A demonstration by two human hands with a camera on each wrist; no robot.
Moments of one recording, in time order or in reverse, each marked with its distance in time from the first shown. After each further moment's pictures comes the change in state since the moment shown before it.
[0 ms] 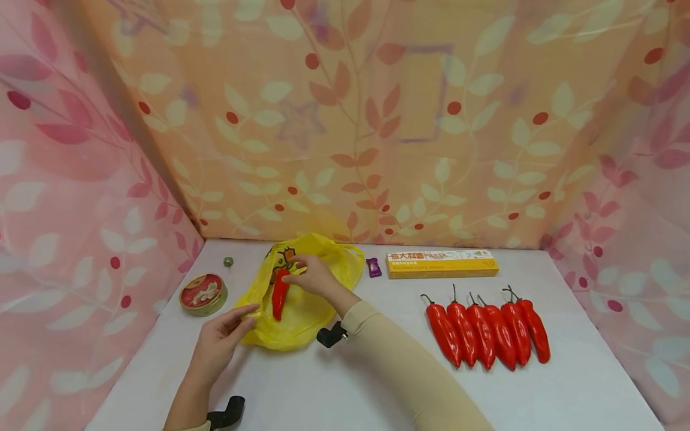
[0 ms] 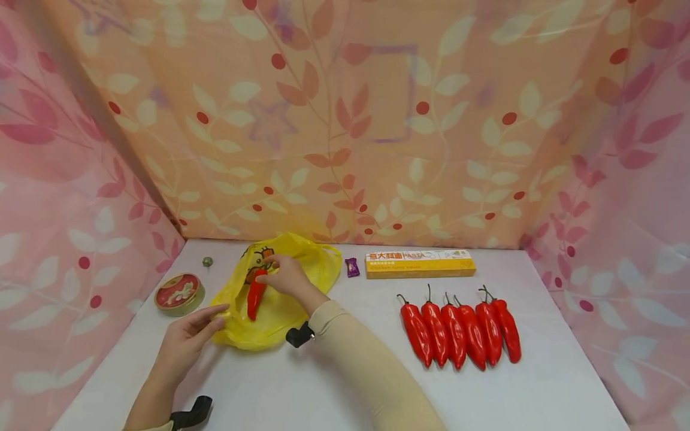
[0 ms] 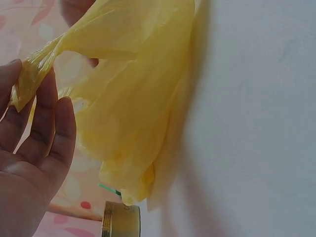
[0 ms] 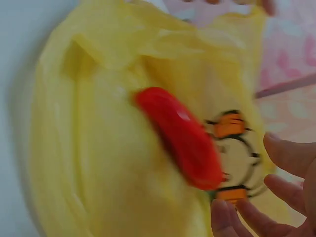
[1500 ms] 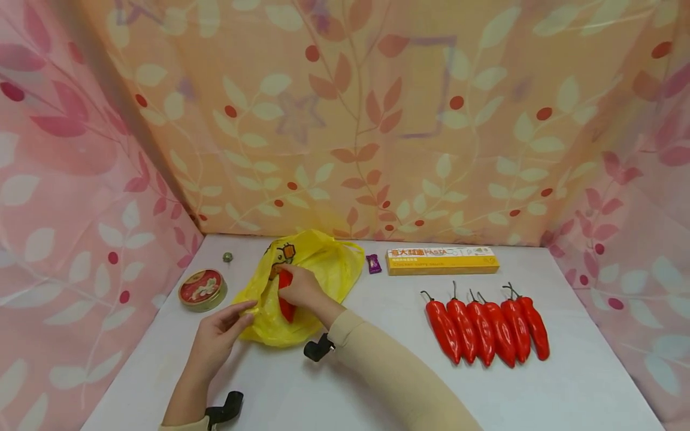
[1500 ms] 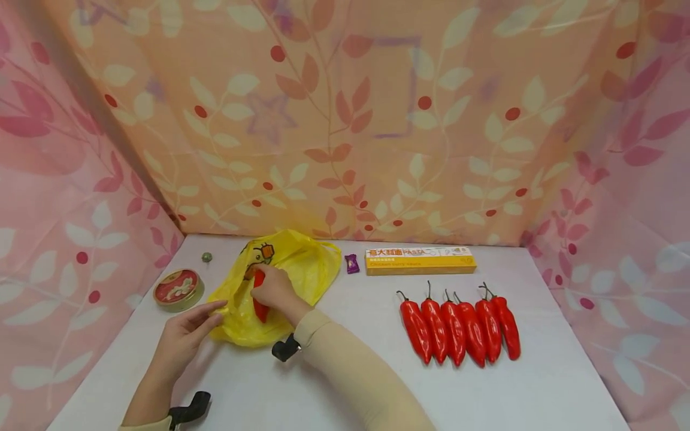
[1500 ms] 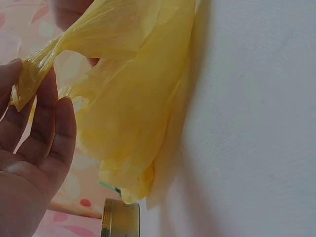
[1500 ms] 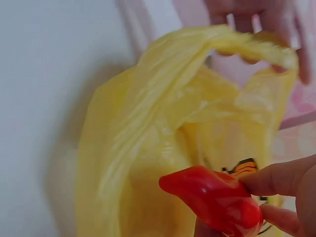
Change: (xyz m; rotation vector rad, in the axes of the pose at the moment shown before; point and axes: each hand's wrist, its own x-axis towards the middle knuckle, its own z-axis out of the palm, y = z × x) left_hand -0.002 0.004 -0.002 0.028 0.003 -0.016; right_hand -0.018 -0.016 0.038 -0.002 0.029 0.179
